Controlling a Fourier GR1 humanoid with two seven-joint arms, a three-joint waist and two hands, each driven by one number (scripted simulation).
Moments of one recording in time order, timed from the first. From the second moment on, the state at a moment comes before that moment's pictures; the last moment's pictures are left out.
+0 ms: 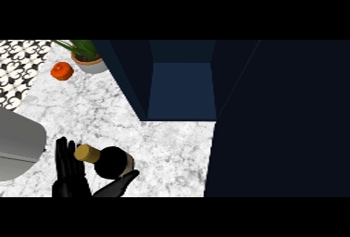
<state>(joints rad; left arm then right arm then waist) 0.27 0.17 -0.42 -1.78 0.30 0.86 -0.30 -0.09 -0.08 0.11 -2.45 -0.13 0.06 0.55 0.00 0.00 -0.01</state>
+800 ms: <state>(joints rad) 0.17 0.03 -0.13 -1.06 0.57 0.24 -0.84 -0.08 -0.06 0.15 -2.46 -0.11 0.06 0.55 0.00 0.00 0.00</state>
